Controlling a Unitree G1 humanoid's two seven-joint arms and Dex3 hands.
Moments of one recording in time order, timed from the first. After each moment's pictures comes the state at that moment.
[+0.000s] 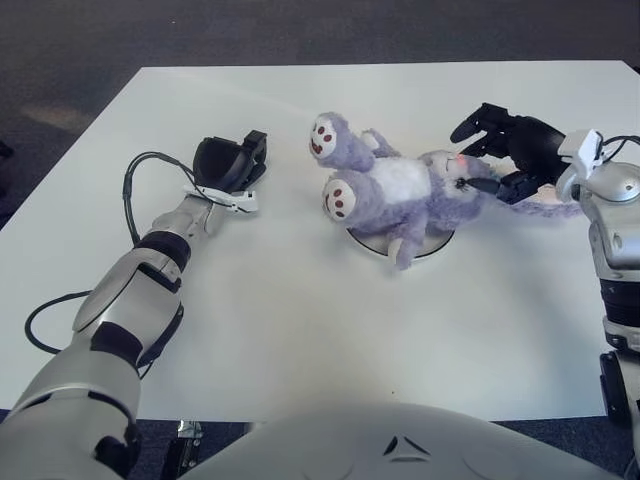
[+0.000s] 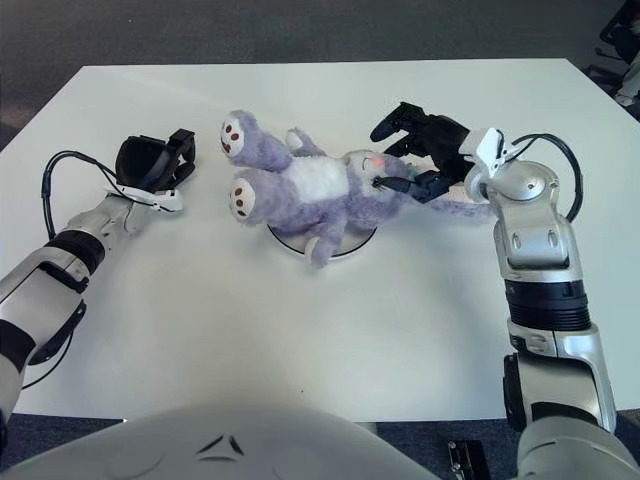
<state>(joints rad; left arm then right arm) -0.75 0.46 -0.65 1.14 0.84 -0.36 0.86 -0.42 -0.64 -0.09 -0.10 0.08 0.37 0.67</state>
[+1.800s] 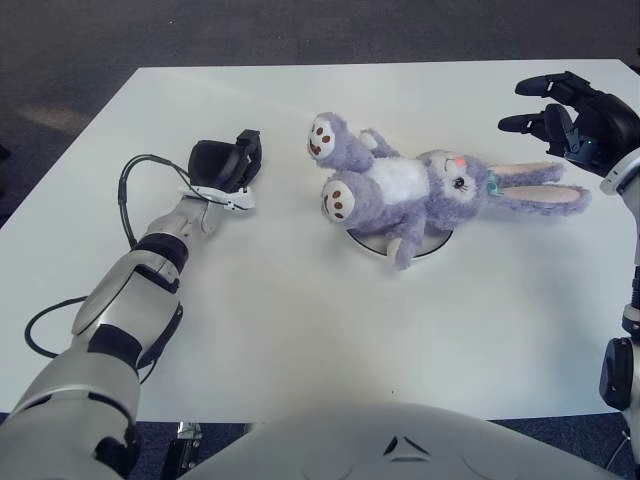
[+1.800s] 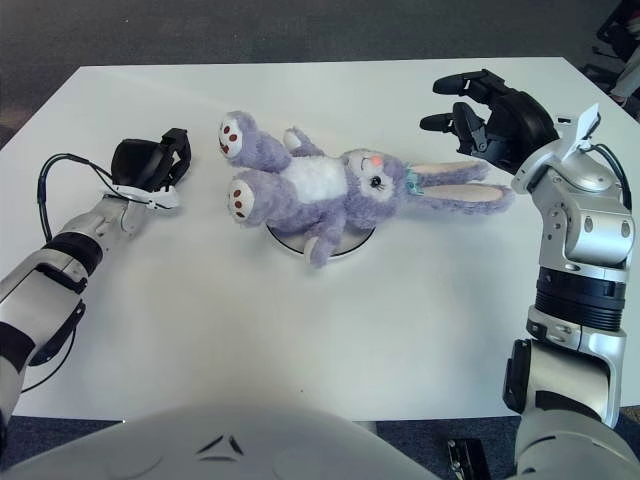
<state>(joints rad) -0.72 0.46 -0.55 1.15 0.69 -0.44 0.76 -0.45 -0.63 -0.33 0.00 0.32 0.51 0.46</state>
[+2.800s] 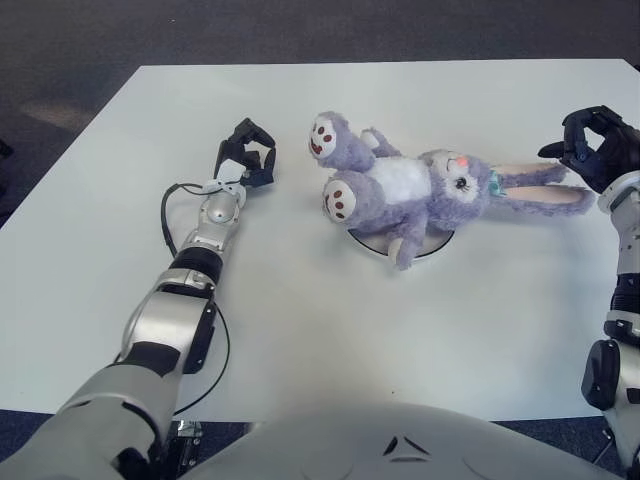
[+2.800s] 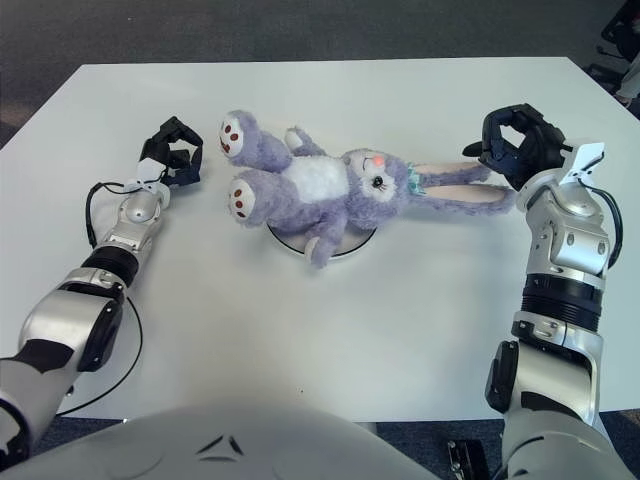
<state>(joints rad) -0.66 0.20 -0.03 1.06 -0.01 -0.55 0.08 -0.40 -0.56 -0.41 0.26 0.25 0.34 0.21</state>
